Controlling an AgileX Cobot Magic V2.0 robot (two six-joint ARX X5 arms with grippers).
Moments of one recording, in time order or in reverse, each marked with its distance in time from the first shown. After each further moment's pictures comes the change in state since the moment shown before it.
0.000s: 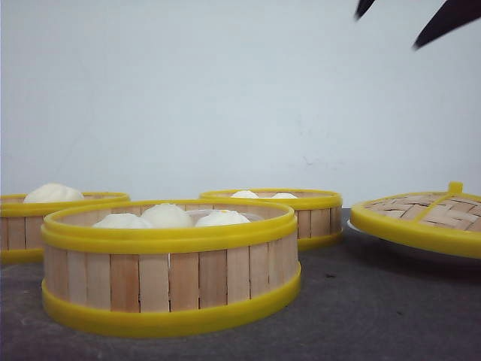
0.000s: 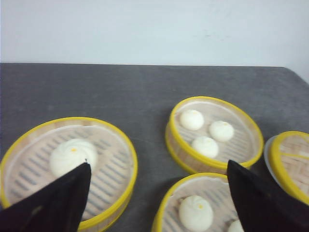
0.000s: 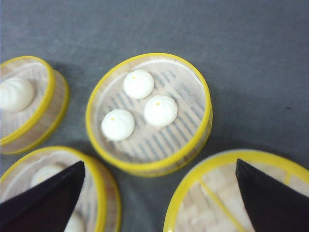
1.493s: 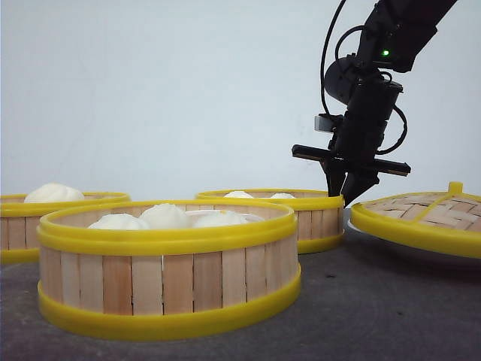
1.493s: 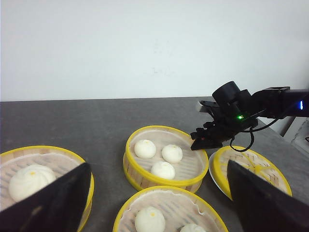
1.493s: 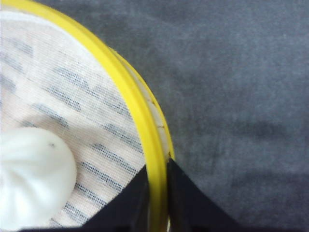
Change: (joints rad) left arm -0.079 -0.229 0.000 -0.059 0.044 -0.055; right arm 0.058 0.698 0.255 0.118 0.204 0.176
